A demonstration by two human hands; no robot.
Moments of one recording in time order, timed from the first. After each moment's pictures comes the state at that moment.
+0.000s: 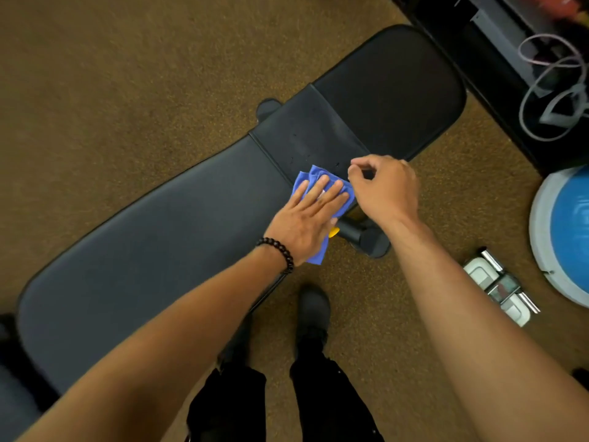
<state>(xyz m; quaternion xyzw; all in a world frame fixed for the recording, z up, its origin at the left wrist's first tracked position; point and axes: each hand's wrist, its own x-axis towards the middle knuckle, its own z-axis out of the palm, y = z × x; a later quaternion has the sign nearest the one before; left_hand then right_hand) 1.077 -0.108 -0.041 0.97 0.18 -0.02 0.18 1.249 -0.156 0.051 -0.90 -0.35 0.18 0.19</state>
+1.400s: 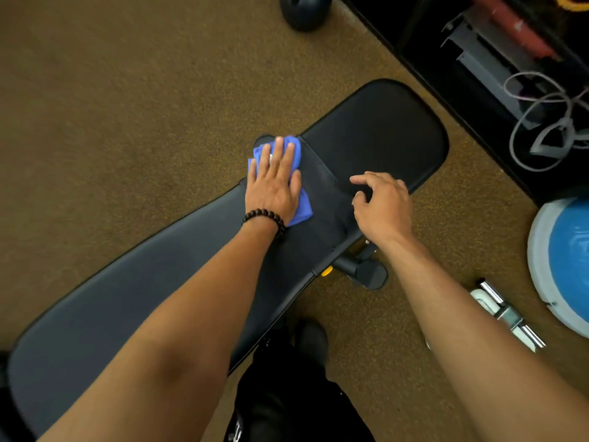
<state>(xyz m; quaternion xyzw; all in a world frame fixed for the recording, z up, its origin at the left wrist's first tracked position) 1.152 0.015 -0.032 0.87 0.46 0.00 0.19 1.300 -0.125 0.052 -0.90 -0.35 0.20 0.16</state>
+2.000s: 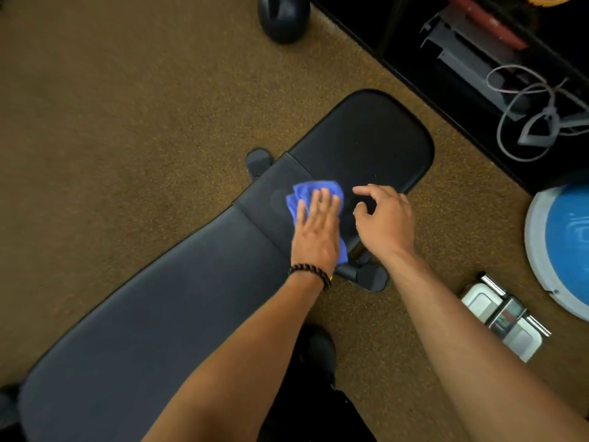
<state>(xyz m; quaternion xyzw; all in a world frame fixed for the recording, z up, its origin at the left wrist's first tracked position) 1.187 -0.086 -0.033 0.94 0.33 -0.06 0.11 1.307 -0.135 0.053 -0.92 -0.29 0.19 0.20</state>
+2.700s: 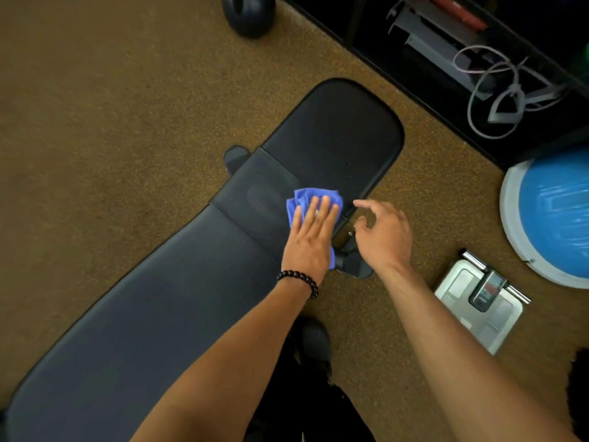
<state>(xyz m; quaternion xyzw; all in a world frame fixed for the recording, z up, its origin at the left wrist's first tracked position) 1.177 -0.114 -0.031 0.96 0.25 -0.03 0.14 1.301 -0.194 0.042 -0.94 -0.21 0.19 0.20</state>
